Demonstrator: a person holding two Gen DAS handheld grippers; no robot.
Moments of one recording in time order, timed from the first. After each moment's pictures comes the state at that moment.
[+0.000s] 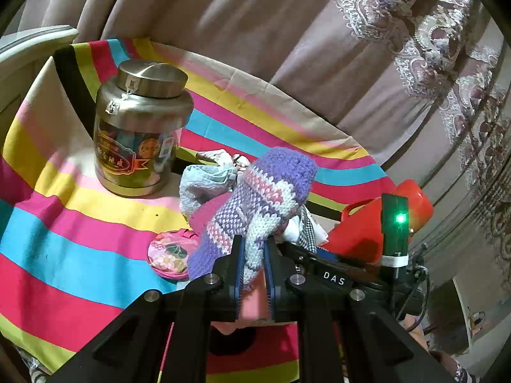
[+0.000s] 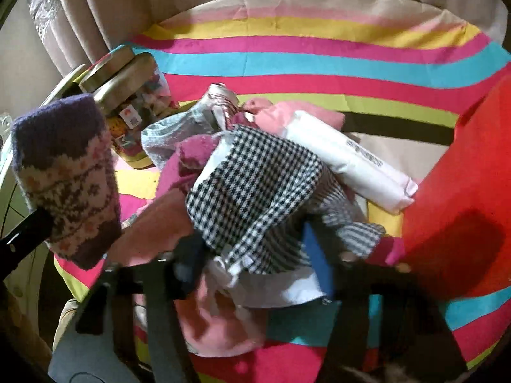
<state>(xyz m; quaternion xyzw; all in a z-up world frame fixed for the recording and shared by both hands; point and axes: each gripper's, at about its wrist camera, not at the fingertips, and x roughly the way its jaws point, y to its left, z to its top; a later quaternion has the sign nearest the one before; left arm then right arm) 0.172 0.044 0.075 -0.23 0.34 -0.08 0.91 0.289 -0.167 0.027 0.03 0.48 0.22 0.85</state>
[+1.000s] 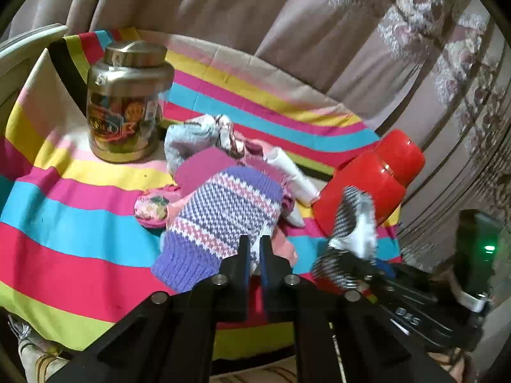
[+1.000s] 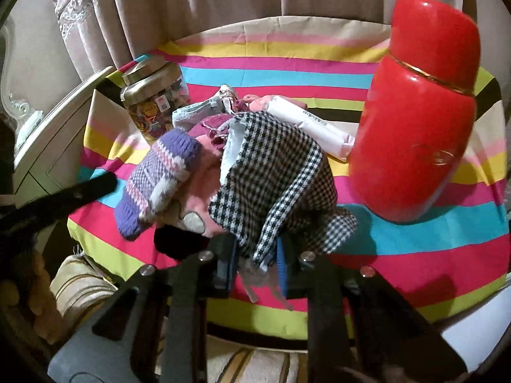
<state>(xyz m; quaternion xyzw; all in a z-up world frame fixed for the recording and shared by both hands) 0.142 0.001 0.057 -0.18 0.38 -0.09 0.90 0.164 -0.216 0.074 0.00 0.42 0.20 0.88</state>
